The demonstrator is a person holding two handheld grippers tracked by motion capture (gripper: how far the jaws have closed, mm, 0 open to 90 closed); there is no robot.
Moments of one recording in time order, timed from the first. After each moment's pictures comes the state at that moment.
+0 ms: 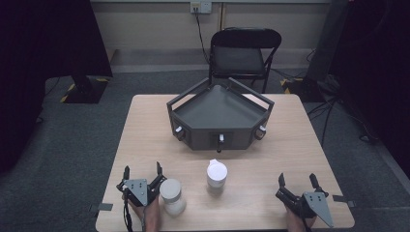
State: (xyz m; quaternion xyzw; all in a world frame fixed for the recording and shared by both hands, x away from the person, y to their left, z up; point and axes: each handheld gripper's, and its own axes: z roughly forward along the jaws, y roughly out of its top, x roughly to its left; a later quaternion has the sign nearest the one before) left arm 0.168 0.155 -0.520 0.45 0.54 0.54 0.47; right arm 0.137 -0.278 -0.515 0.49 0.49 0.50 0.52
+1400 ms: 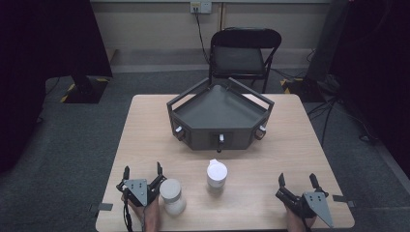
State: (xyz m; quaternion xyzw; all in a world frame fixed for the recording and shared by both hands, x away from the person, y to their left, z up) left arm 0.168 0.157 -0.520 0.45 0.53 0.54 0.47; right arm 0.137 -0.278 -0.515 0.49 0.49 0.50 0.52
